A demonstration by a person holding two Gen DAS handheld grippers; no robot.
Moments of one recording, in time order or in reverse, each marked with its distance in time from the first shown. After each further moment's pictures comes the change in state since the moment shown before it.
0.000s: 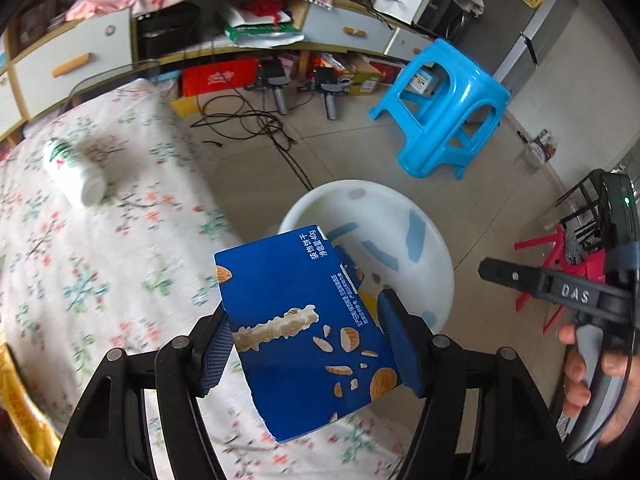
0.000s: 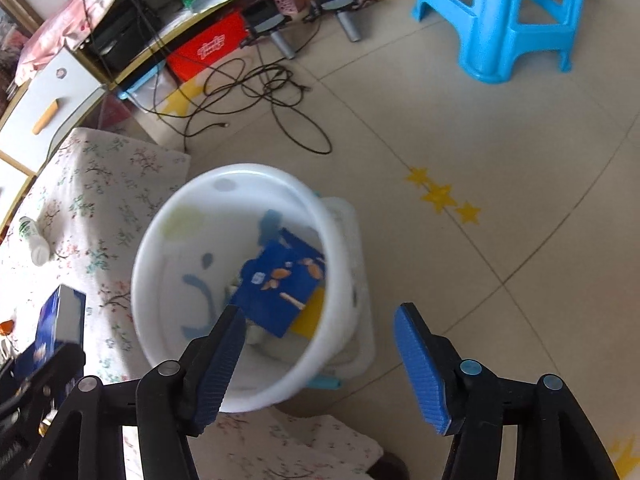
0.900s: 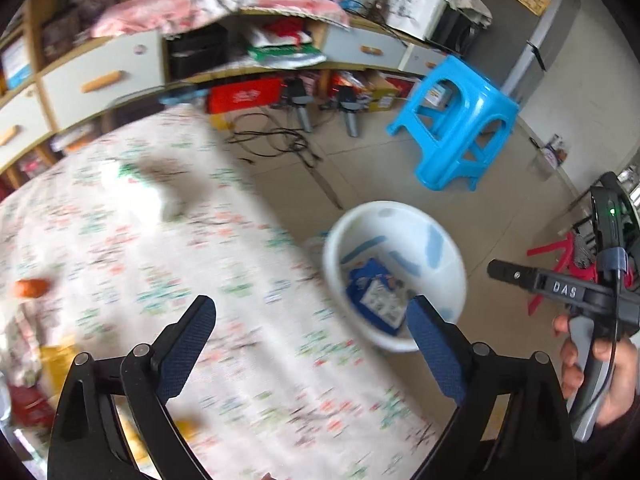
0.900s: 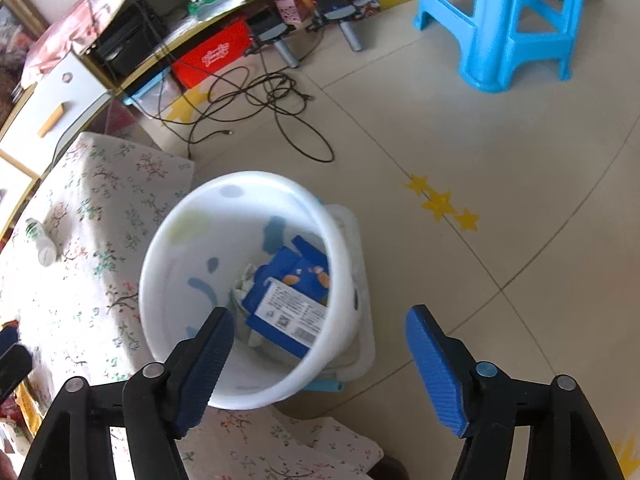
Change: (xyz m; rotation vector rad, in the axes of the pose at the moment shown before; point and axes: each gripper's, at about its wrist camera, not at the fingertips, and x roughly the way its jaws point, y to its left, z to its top) left arm -0.069 0.043 -0.007 -0.011 -0.056 0.087; right arm -0.010 0.022 -0.001 -0.040 -0.029 0.011
